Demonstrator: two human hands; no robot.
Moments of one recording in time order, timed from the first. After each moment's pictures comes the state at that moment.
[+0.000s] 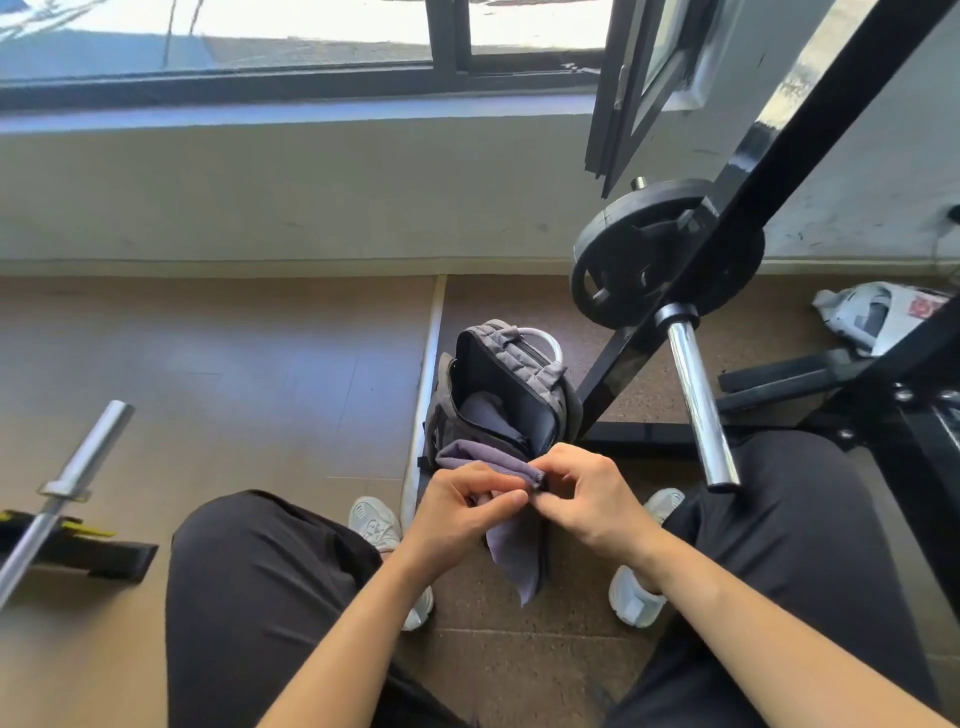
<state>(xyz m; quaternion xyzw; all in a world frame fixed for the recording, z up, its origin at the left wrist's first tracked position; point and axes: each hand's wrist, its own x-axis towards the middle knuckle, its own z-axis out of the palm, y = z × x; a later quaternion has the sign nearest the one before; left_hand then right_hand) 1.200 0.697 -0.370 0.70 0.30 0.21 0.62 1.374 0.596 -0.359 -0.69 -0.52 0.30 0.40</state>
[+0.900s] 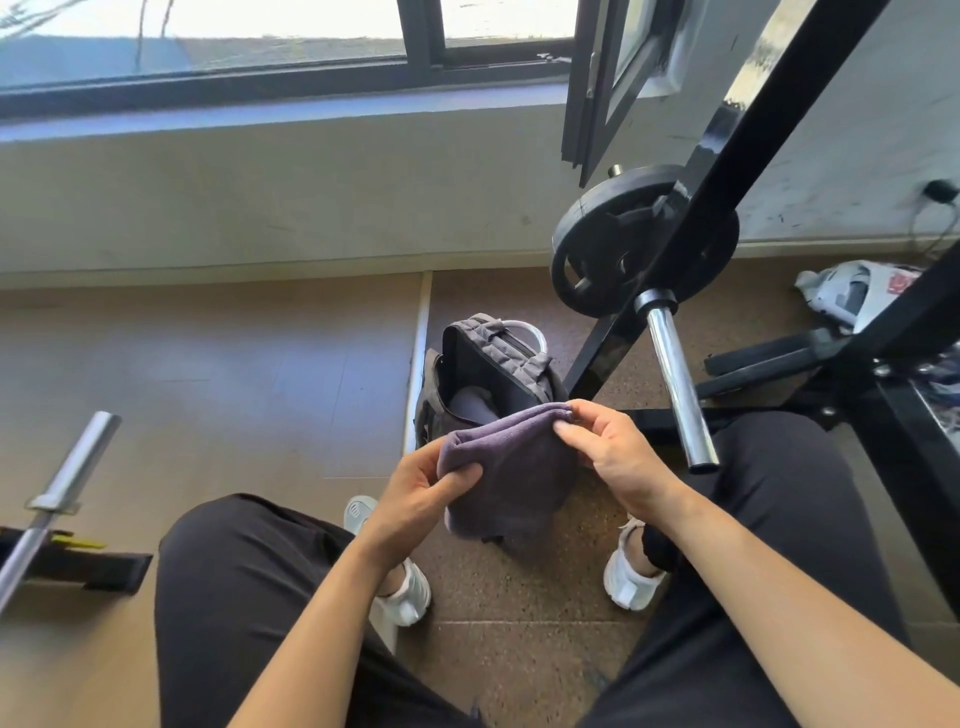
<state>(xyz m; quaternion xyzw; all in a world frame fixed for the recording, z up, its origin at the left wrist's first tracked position) 1.189 0.710 -0.347 0.65 0.30 0.19 0.67 1.404 0.596 -0.343 -0.63 -0.31 0.46 0.55</state>
